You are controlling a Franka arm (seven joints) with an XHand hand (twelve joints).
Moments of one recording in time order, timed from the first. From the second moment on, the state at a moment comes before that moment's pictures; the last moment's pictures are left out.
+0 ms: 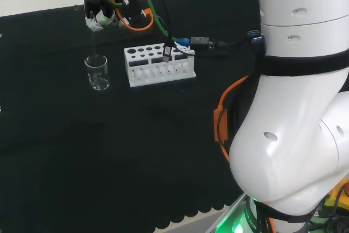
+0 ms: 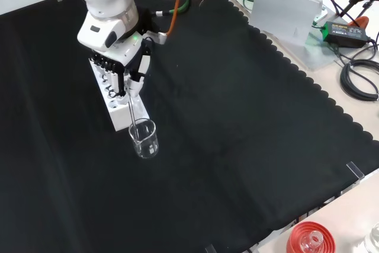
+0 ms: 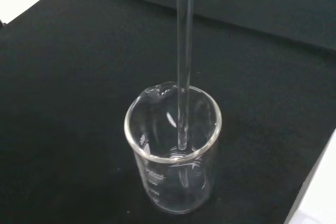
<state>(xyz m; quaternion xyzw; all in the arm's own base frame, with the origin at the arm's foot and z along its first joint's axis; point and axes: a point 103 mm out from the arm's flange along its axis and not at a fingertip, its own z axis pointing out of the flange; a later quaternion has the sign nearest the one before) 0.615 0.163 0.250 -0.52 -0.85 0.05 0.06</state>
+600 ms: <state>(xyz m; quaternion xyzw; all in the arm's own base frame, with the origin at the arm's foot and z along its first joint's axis) 0.616 0.143 0.260 -0.53 -0.84 0.05 0.06</state>
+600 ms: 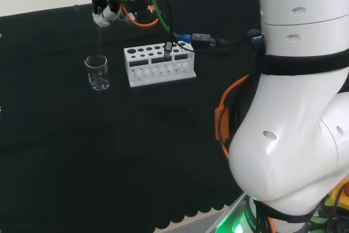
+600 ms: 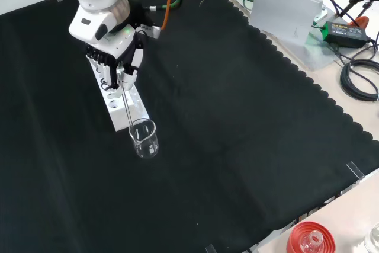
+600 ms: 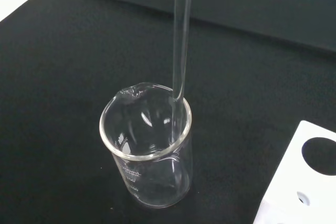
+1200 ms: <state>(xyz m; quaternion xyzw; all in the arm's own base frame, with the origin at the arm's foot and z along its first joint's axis) 0.585 0.173 0.273 -0.51 -0.85 0.06 0.05</state>
